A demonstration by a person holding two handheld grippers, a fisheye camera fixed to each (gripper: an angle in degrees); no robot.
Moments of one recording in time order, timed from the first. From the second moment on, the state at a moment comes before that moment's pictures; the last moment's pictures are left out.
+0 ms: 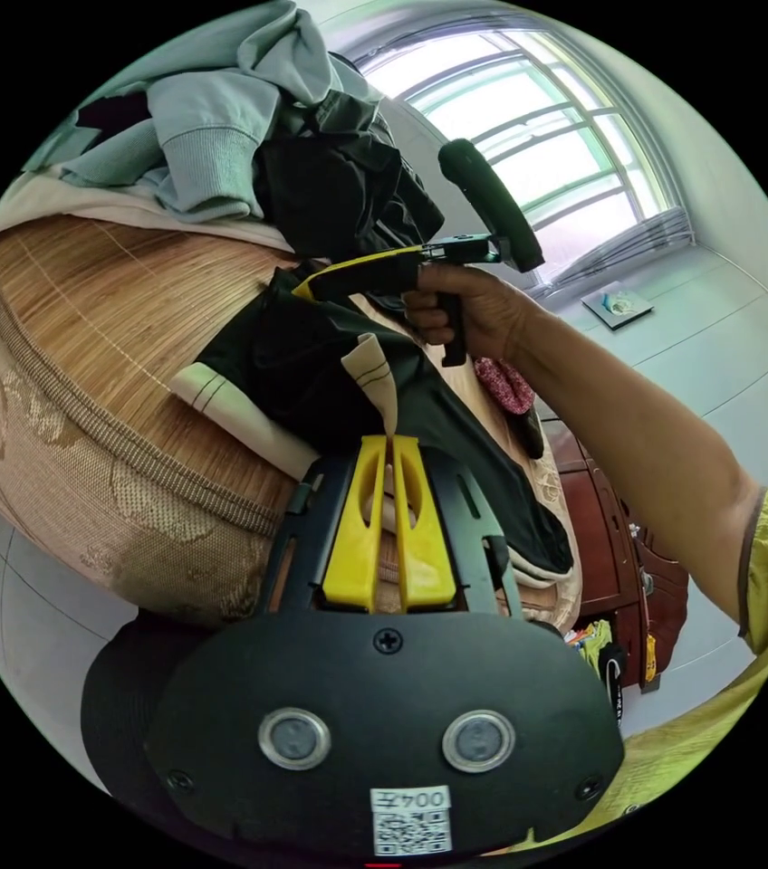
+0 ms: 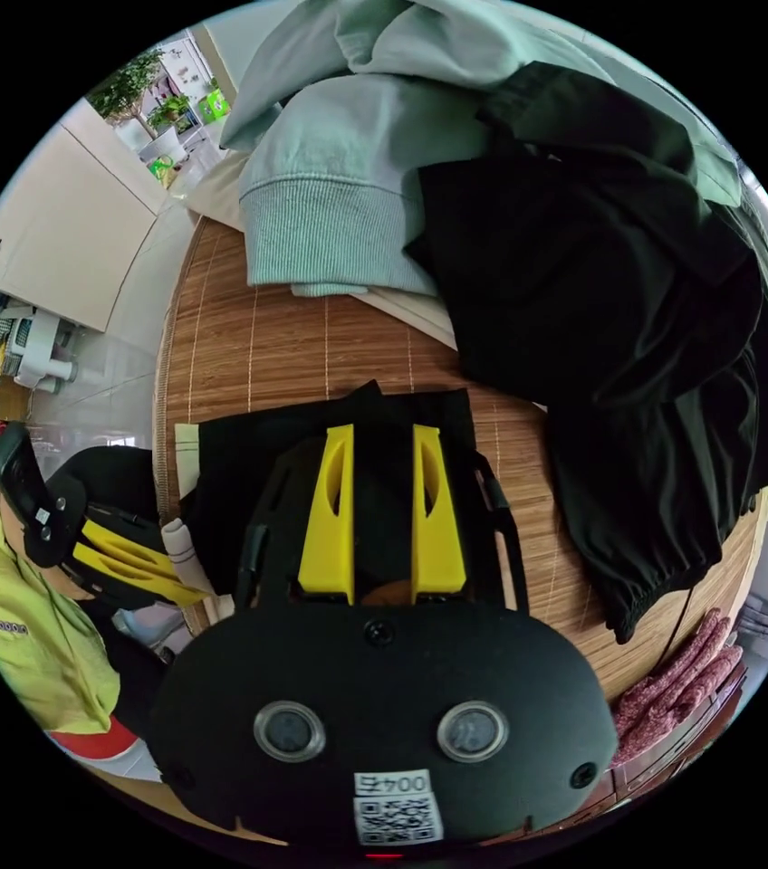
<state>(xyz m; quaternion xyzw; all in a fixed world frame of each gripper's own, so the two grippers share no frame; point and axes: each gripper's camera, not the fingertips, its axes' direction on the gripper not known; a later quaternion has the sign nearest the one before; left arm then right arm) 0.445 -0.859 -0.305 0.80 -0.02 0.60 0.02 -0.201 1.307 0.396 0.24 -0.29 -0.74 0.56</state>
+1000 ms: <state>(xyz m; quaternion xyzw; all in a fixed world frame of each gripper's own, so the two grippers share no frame) 0.363 -0.856 -0.344 0.78 0.14 0.61 -0.02 0.072 1.154 0.203 0.28 -0.52 -0.45 0.67</state>
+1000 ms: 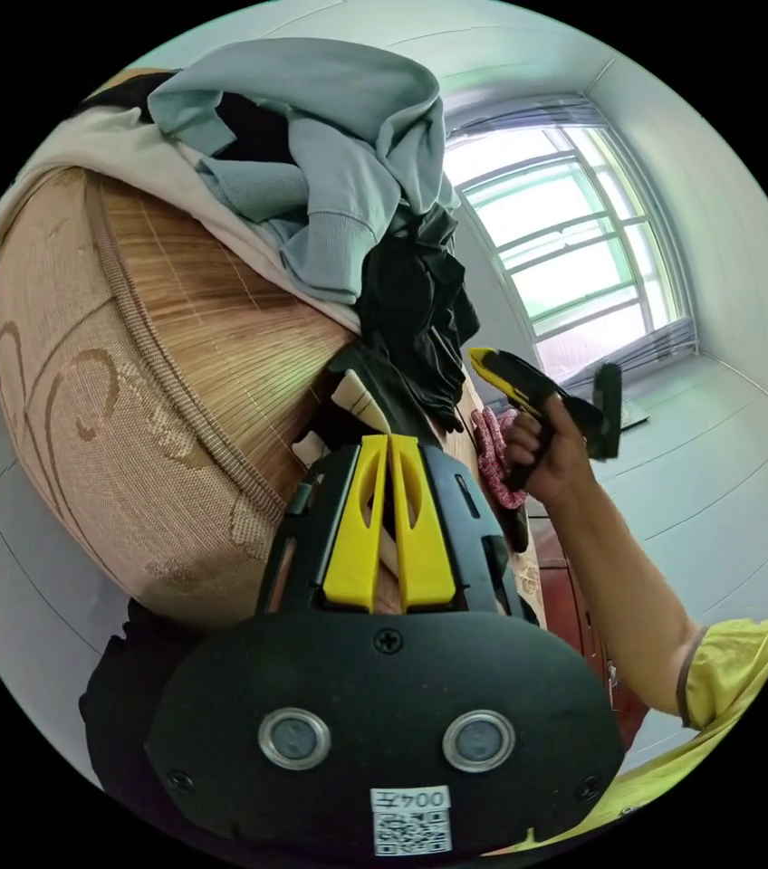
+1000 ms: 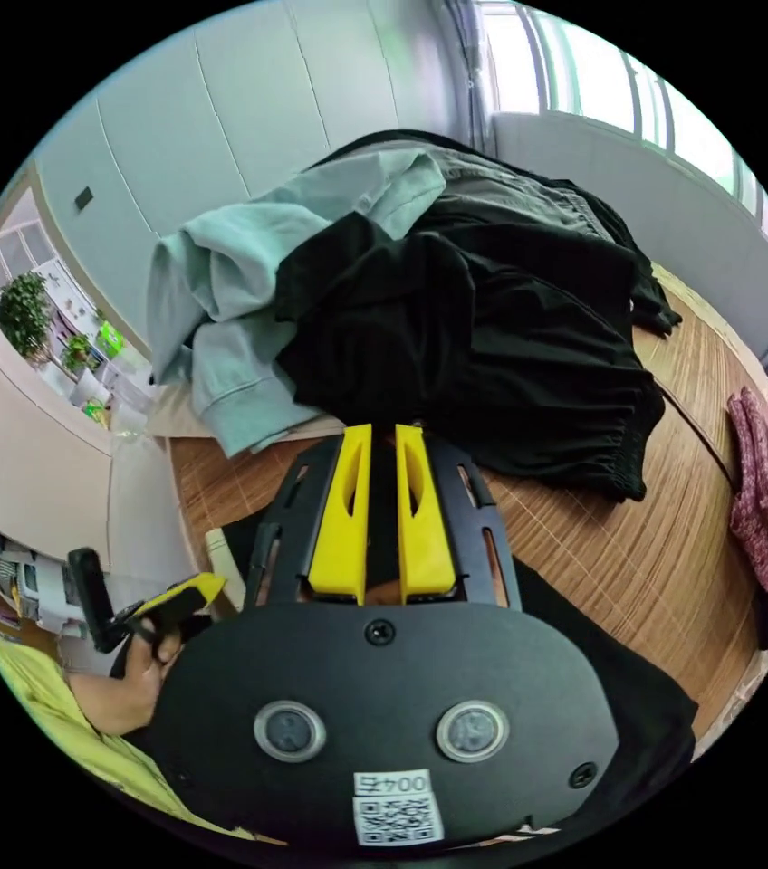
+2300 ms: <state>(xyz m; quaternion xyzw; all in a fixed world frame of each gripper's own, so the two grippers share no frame) 0.432 -0.871 -0.305 0.87 -0.01 0.48 0.02 0.920 0.987 0.522 0.01 -0.78 0.15 0.60</state>
